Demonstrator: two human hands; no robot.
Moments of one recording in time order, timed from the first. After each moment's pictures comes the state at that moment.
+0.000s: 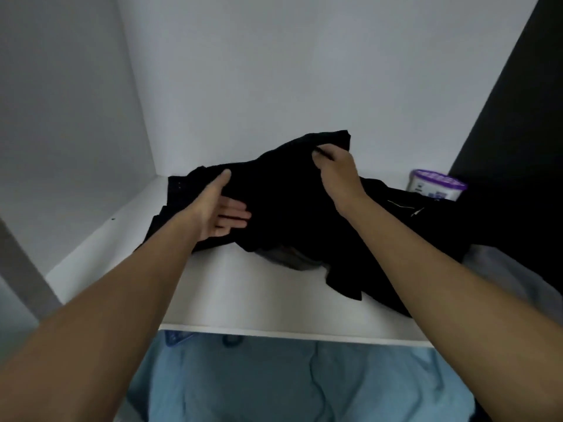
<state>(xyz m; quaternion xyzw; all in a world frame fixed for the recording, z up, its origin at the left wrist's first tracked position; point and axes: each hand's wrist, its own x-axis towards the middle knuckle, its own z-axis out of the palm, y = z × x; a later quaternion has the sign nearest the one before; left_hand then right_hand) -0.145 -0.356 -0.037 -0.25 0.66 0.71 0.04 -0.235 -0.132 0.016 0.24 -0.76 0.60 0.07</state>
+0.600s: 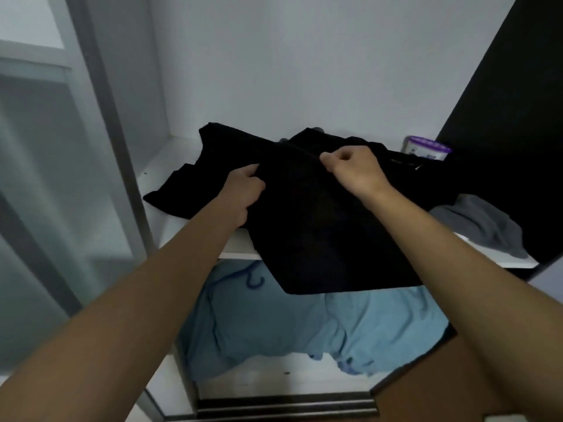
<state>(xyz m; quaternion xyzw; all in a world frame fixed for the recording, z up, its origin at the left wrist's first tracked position) -0.027 -0.350 -0.057 -0.14 0.65 0.74 -0.06 -0.086 -0.153 -0.004 0.14 -0.89 0.43 0.08</state>
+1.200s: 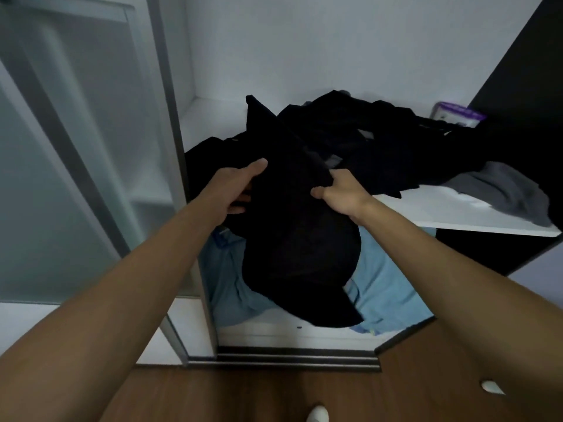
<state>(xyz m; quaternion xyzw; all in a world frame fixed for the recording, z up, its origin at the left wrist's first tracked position) 0.067 -0.392 -0.101 -0.24 0.72 0.65 -0.03 -0.023 -0.179 -0.094 0.17 -0.87 0.45 -0.12</state>
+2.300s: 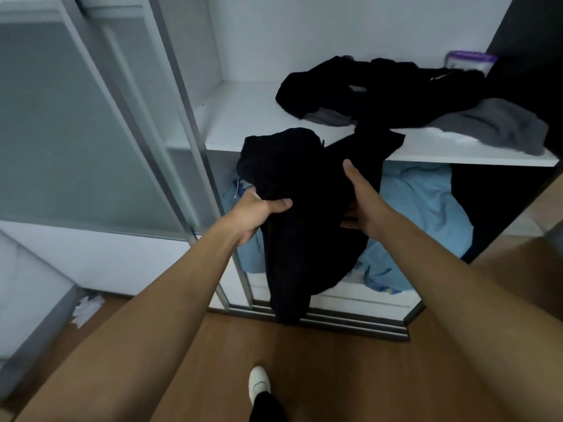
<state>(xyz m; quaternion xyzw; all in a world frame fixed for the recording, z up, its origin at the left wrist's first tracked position) 0.226 -0.195 -0.146 -0.17 0.68 0.71 -0.06 0.113 0.005 -0.143 0.04 -0.66 0.67 -0.34</state>
